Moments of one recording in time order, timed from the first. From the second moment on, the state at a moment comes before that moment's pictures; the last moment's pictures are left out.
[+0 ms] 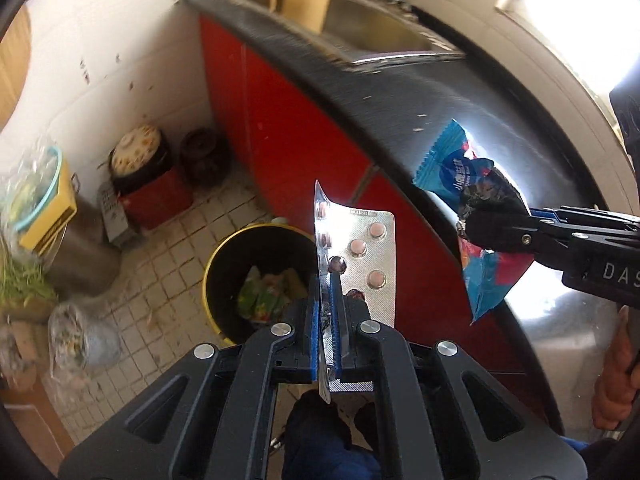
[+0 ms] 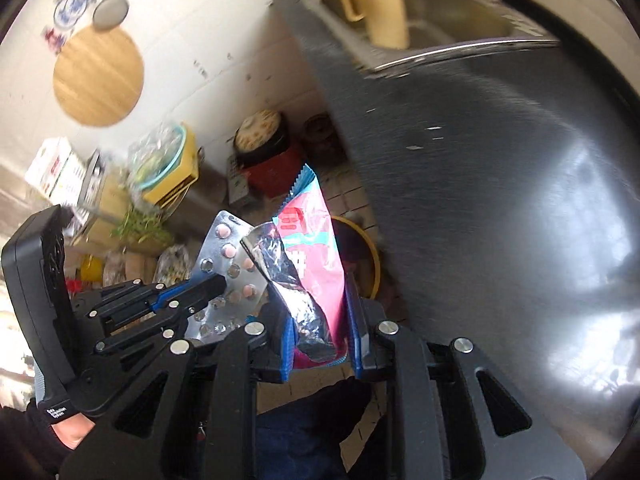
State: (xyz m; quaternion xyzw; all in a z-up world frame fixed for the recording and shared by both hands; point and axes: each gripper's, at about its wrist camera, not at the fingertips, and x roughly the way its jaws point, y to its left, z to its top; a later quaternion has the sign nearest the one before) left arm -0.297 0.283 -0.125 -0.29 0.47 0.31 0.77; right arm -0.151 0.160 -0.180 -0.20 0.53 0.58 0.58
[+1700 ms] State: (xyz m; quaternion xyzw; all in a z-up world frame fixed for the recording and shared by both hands) left arm -0.233 0.261 -0.117 -0.21 0.49 0.23 0.82; right arm -0.074 0.042 -0.108 -0.14 0.48 0.49 0.72
